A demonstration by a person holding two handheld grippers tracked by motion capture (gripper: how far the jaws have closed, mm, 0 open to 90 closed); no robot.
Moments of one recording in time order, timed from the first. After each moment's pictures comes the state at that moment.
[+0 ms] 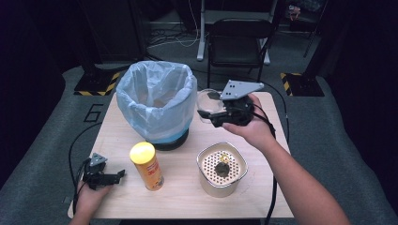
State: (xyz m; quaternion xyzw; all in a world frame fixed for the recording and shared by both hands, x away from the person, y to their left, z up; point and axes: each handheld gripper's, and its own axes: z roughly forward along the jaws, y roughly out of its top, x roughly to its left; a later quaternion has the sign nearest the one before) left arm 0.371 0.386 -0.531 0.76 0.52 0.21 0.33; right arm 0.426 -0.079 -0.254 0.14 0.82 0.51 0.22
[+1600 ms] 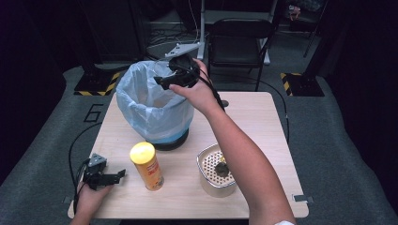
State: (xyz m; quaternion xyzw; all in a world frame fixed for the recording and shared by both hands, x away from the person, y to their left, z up) left arm 0.369 0.386 -0.529 0.76 0.52 0.20 0.34; right arm 0.519 0.049 -0.227 0.21 0.81 0.50 0.21
